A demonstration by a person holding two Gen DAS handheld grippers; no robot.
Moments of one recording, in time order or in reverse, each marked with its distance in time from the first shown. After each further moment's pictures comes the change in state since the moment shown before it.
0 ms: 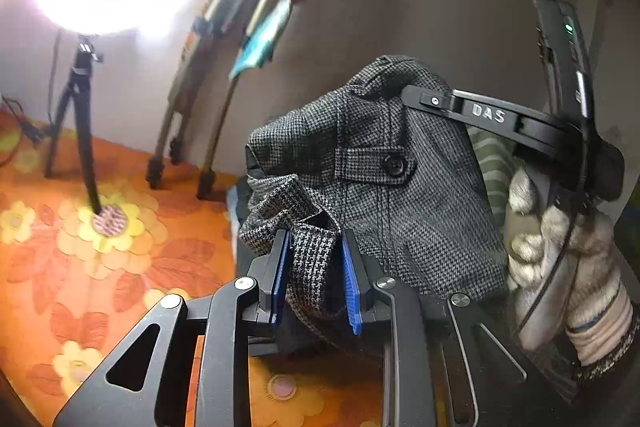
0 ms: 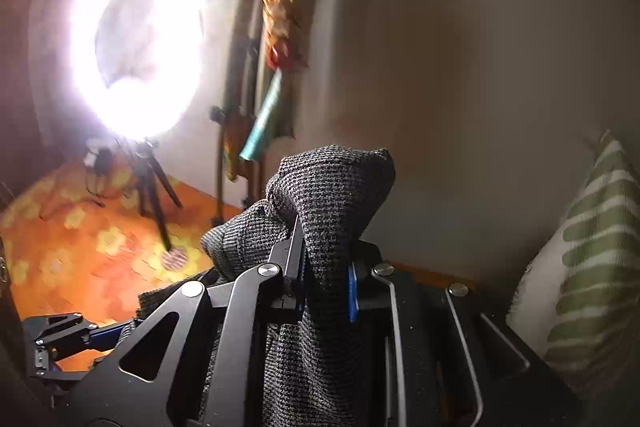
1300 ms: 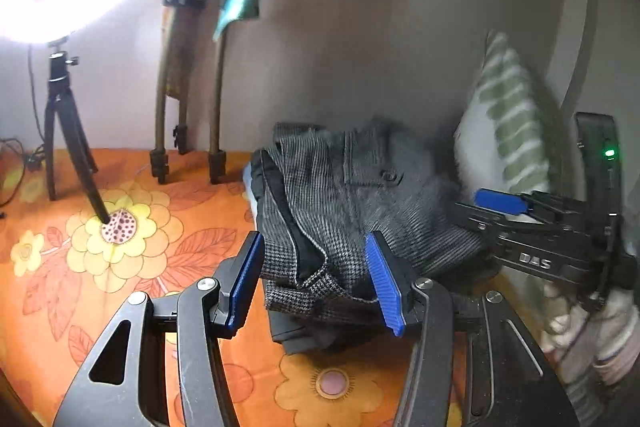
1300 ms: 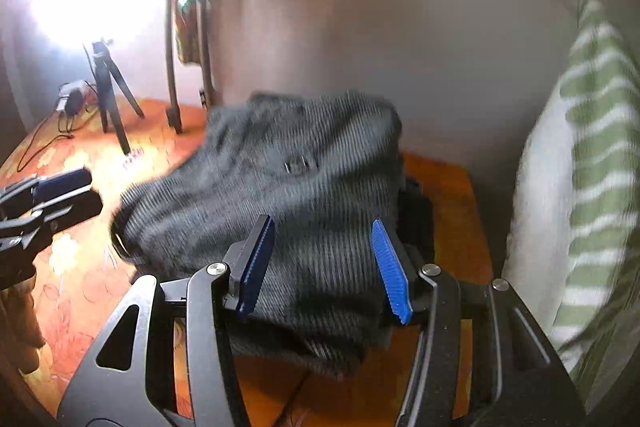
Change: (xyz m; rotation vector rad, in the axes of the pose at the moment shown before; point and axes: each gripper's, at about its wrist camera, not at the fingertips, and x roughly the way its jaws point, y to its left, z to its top) left arm 0.059 -0.002 -0.015 0.194 0.127 0.141; right arm 0.026 -0.050 -0.144 0.130 0.218 -0.019
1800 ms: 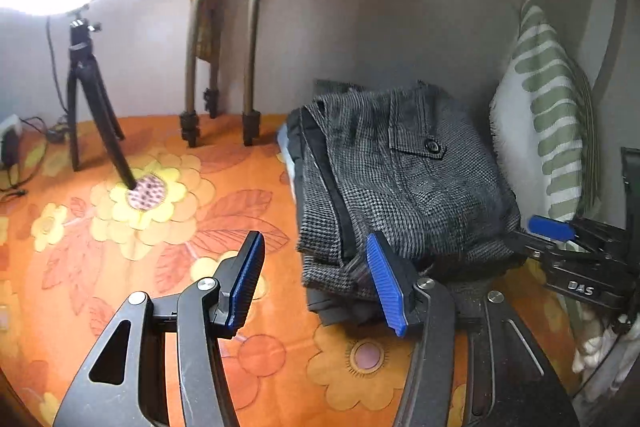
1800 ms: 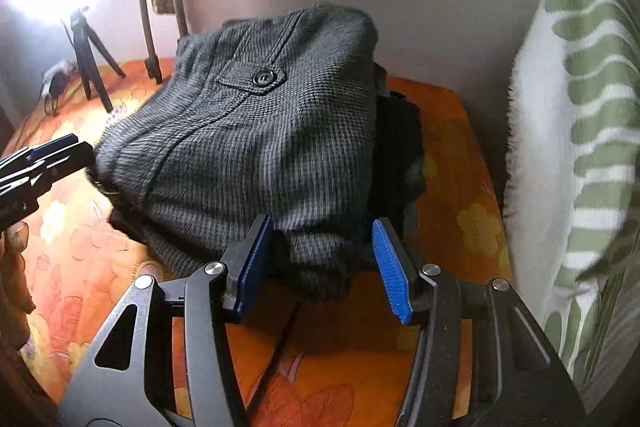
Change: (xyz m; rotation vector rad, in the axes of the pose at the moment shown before) left arm -0.003 0.012 -0.004 -0.019 0.096 0.103; right arm -0.003 -0.019 -0.041 0.093 0.146 -0.018
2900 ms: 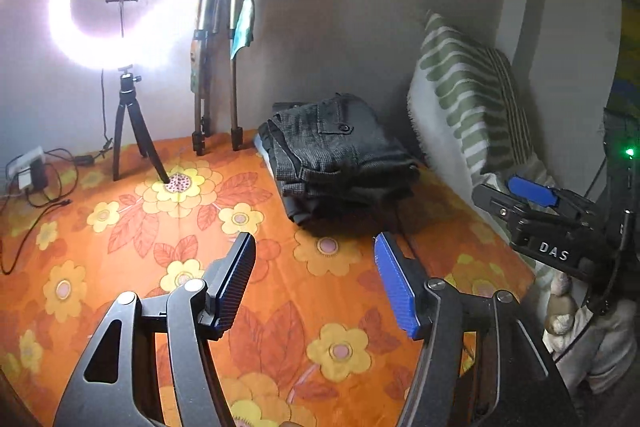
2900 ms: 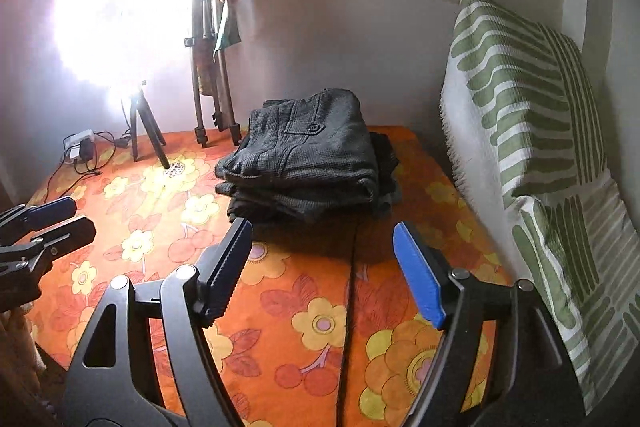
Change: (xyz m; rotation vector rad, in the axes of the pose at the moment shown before) left arm -0.176 0.001 -0.066 0.153 -0.070 -0.135; right arm -0.177 0.104 -0.085 0.154 -0.273 -0.122
